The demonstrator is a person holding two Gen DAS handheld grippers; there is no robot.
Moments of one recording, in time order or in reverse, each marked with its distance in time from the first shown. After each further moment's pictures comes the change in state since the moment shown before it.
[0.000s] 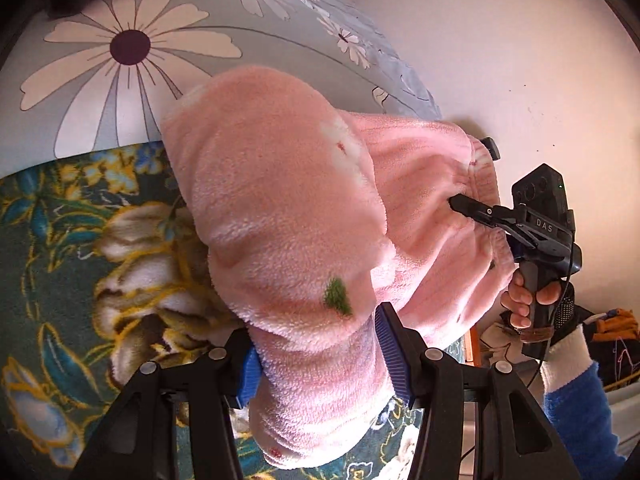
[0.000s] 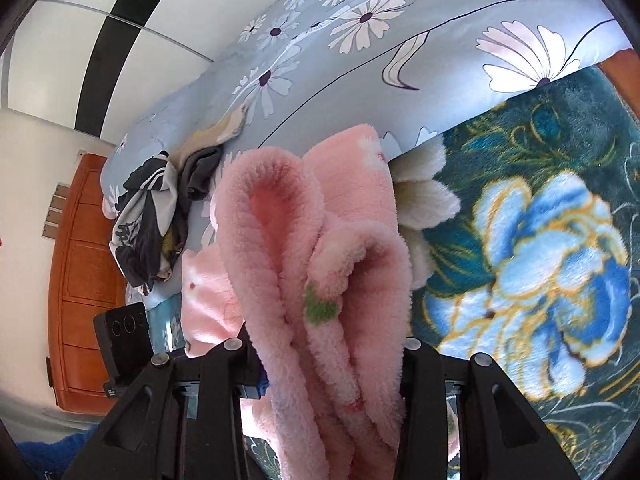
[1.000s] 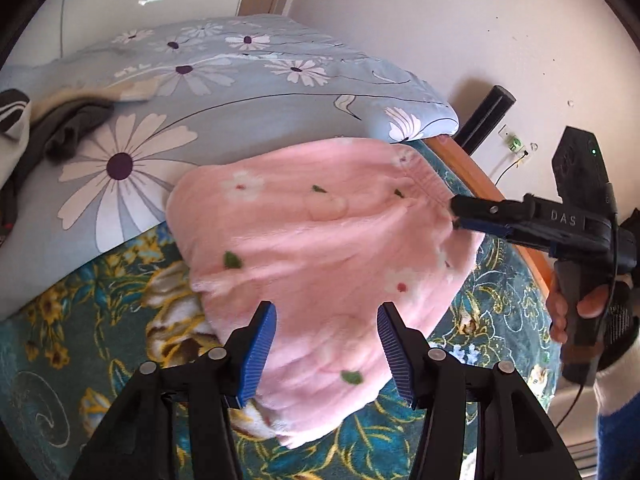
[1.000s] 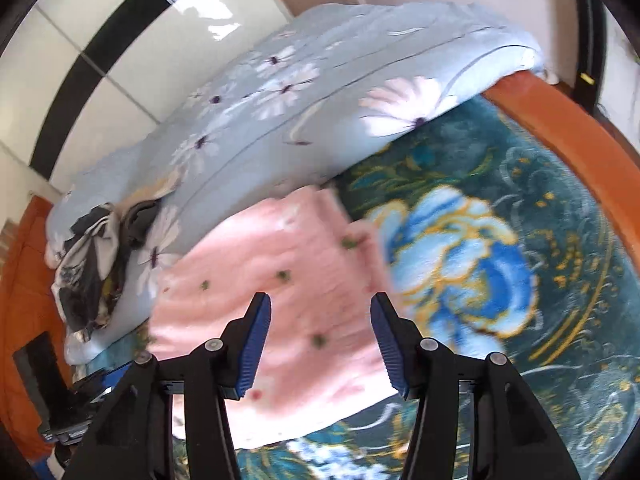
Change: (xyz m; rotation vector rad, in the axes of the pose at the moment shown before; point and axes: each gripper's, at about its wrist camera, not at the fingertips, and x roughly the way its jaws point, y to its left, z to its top) left arm 0.015 -0.111 -0.016 0.393 -0.142 0.331; right arm -0.024 0.008 -0.068 -0.010 -0.262 -0.188
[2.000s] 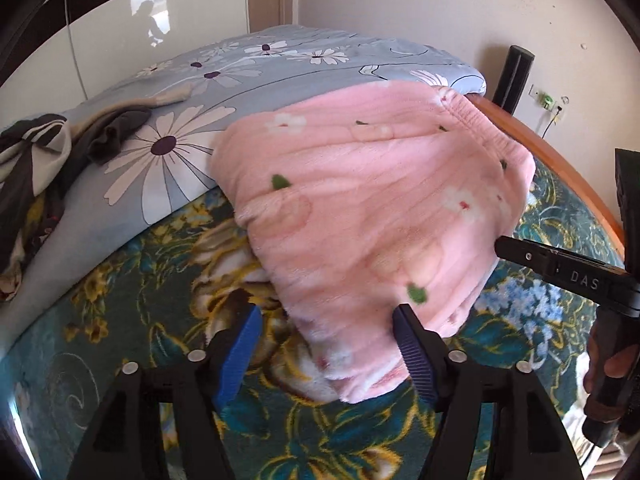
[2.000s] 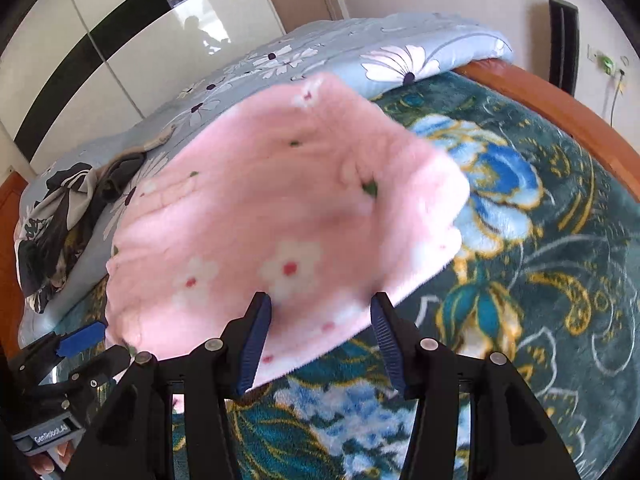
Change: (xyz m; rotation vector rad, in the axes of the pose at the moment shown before) left arm 0.013 0.038 -0.061 0.168 -0.031 0.233; right arm 0.032 0.007 -0.129 0.020 -0.152 -0.216
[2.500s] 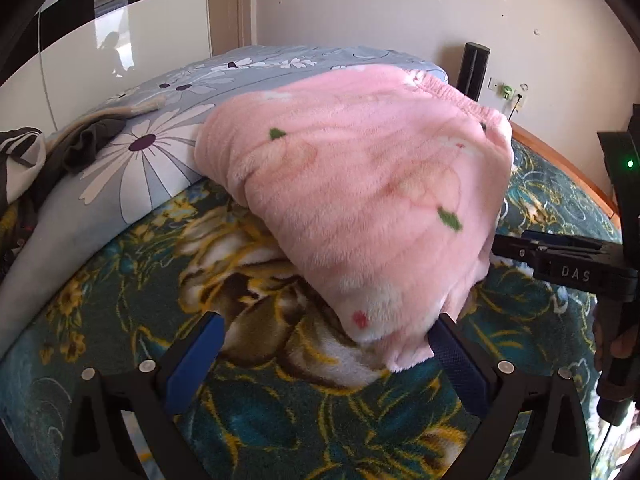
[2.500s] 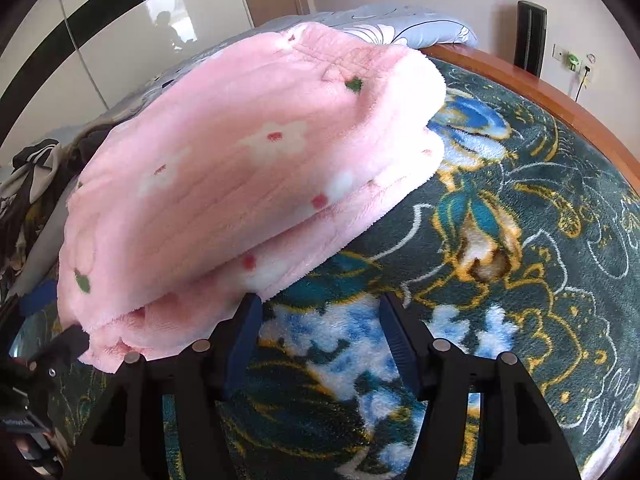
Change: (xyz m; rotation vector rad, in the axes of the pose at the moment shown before) left arm 0.018 0.014 -0.044 0.093 -0.082 -0.102; right arm 0.009 0.026 -0.050 -0.019 -0.047 -0.182
